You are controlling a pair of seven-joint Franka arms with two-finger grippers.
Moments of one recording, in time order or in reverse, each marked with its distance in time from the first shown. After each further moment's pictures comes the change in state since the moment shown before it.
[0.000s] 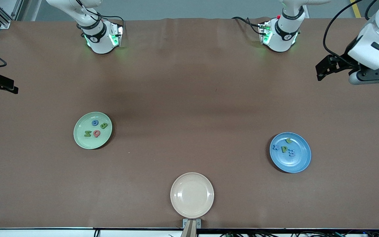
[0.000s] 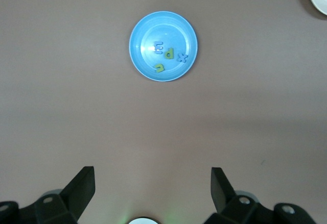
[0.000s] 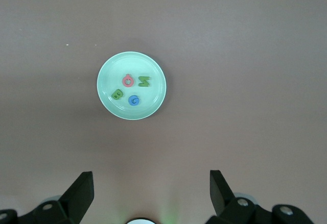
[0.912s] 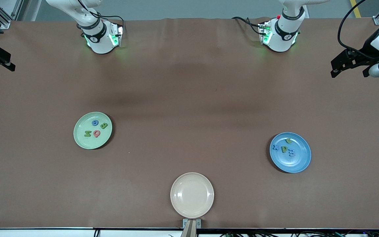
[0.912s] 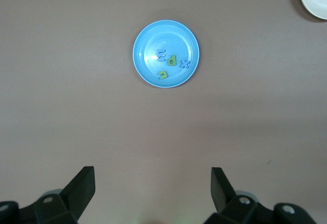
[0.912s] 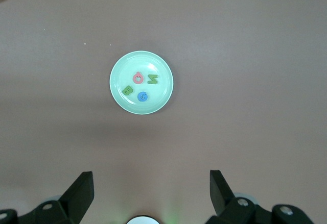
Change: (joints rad) left arm 0.073 -0.088 0.003 -0.098 -0.041 0.074 0.131; right arm 0.014 -0.176 0.007 -0.093 -0.001 0.002 0.000
